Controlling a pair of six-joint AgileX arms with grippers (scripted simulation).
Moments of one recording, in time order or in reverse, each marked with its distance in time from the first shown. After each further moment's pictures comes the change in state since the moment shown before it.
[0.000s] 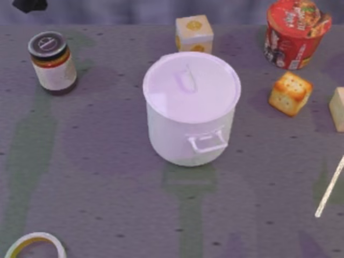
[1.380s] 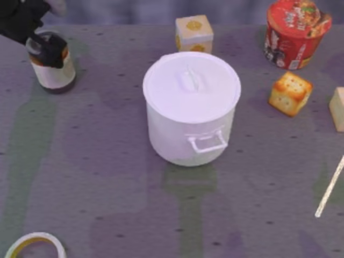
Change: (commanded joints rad) left arm 0.010 0.536 0.380 -0.122 0.000 0.132; right arm 0.000 0.000 0.000 0.000 0.000 0.000
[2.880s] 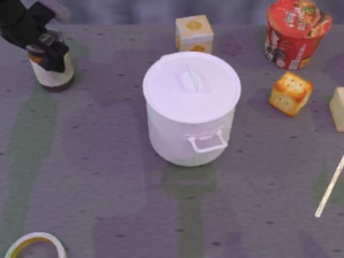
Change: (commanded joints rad) left arm -0.005 -0.013 -0.093 0.082 -0.001 -0.005; right arm 0.000 0.000 0.000 0.000 0.000 0.000
